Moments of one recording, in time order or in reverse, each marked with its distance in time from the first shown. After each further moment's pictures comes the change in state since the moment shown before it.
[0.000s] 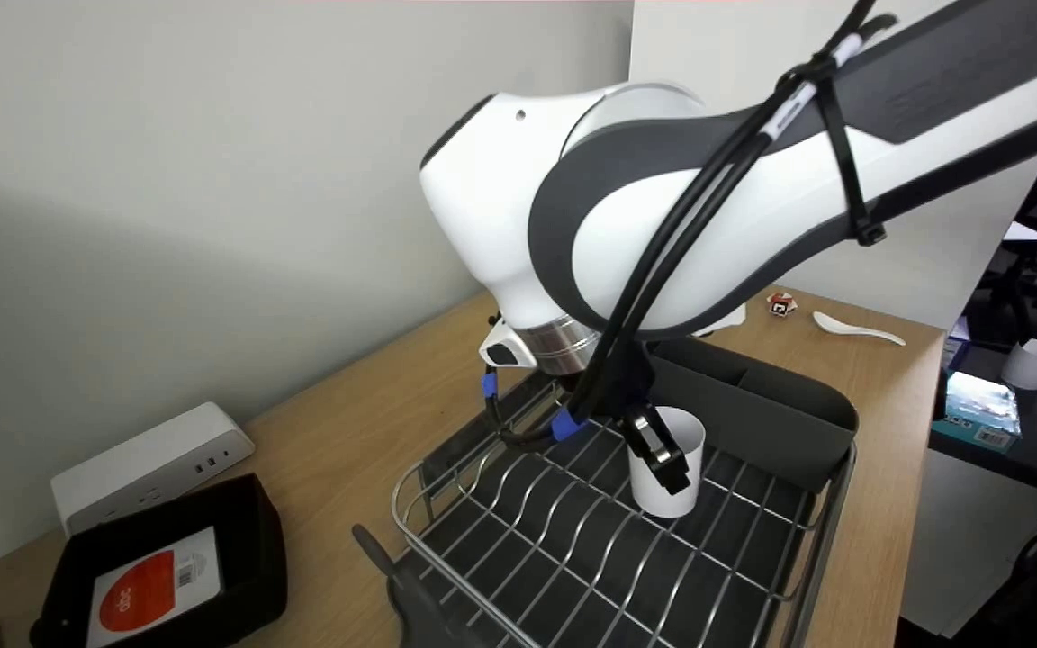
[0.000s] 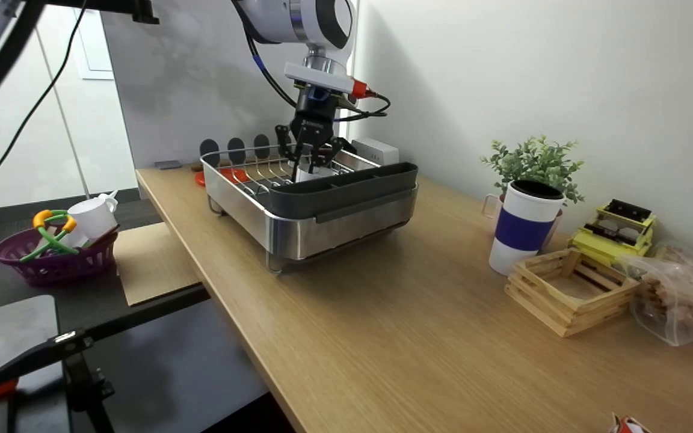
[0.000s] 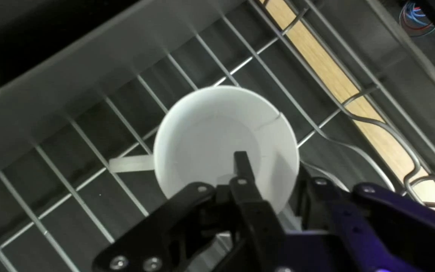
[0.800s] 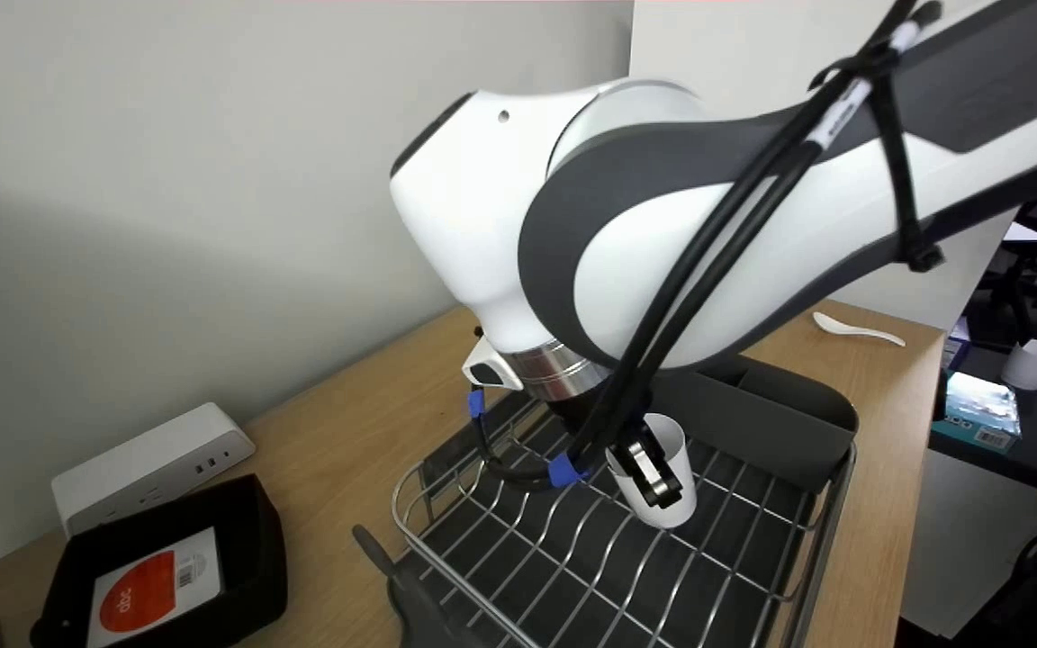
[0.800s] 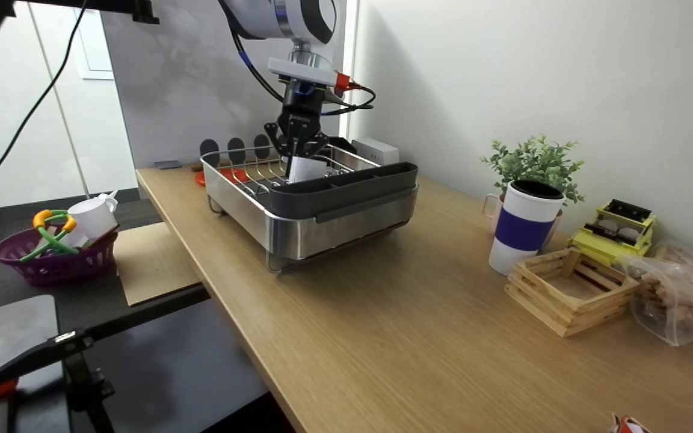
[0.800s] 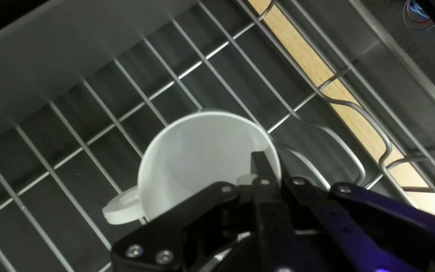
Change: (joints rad) arm 0.049 -0.007 0.001 0.001 -0.007 -0.001 0.055
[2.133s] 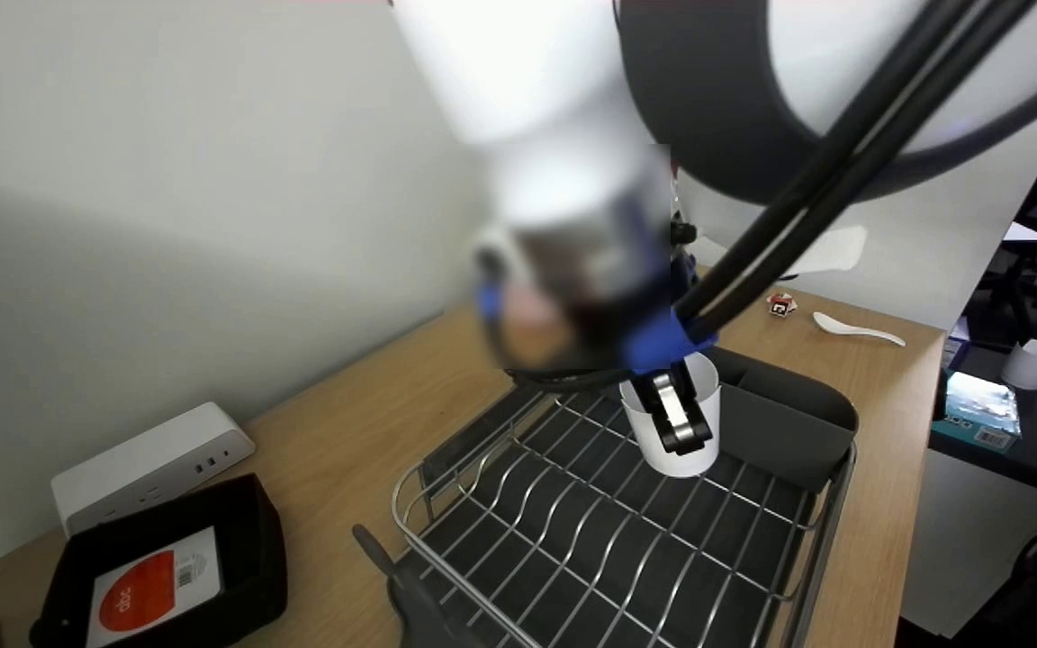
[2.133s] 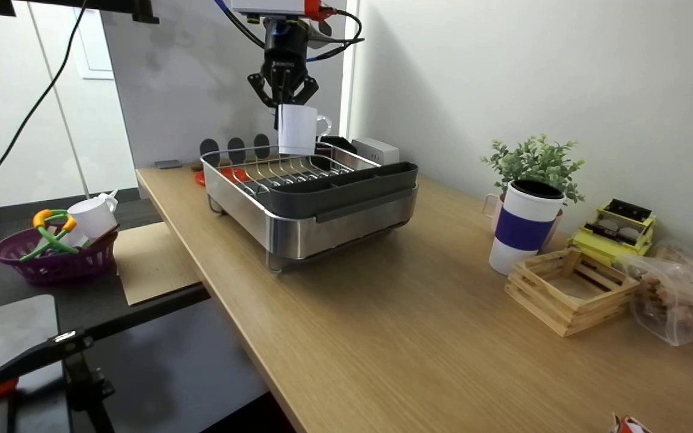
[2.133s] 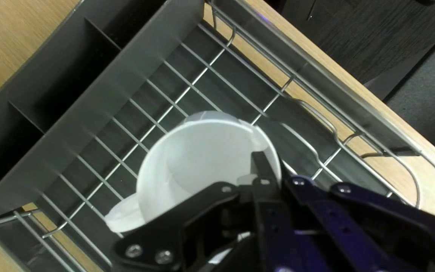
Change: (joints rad) arm 0.036 -0.212 0.000 -0.120 -0.010 0.000 0.229
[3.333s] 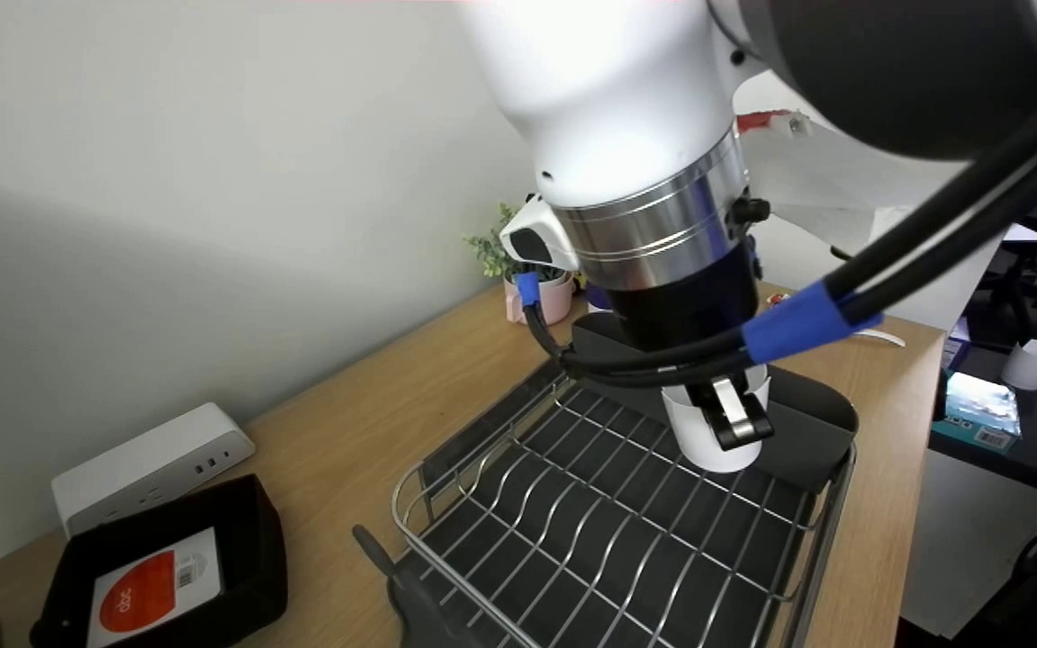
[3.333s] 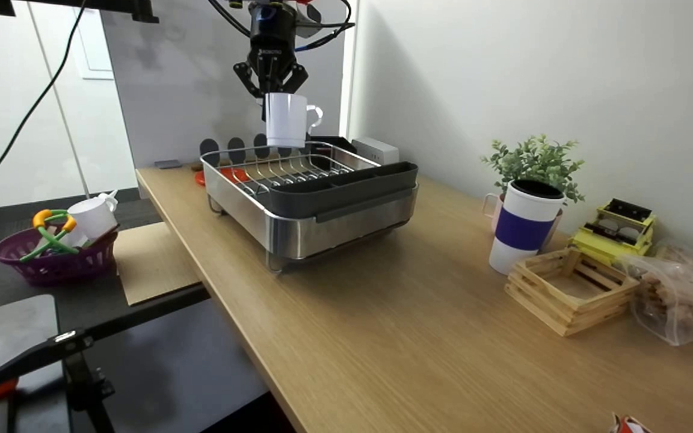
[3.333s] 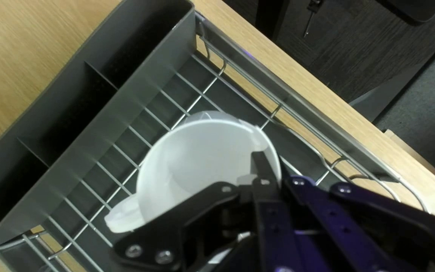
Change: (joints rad) arm 0.009 -0.099 0.000 -0.114 -0.001 0.001 0.037
